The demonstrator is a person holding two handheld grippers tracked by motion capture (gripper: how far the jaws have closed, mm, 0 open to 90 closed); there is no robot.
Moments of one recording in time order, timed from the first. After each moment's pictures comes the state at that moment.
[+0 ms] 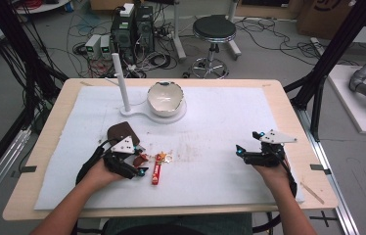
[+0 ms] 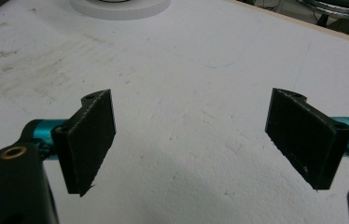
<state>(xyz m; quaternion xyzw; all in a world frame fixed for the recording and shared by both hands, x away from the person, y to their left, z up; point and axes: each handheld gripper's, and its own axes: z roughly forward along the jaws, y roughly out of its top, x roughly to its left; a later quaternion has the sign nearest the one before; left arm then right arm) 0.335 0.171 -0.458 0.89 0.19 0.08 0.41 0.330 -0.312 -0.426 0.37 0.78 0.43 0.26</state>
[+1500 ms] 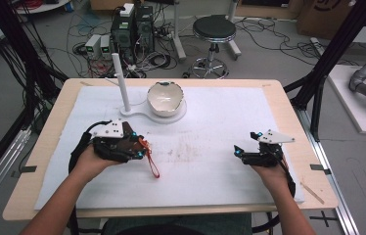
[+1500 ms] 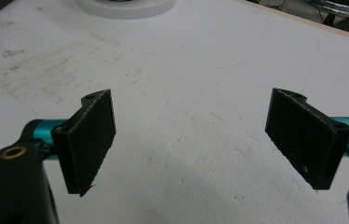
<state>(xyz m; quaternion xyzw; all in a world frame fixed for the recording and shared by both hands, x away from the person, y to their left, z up) 0.334 0.180 -0.380 0.85 0.16 0.10 0.50 0.330 -0.307 -0.427 0.37 0.78 0.43 0.25</state>
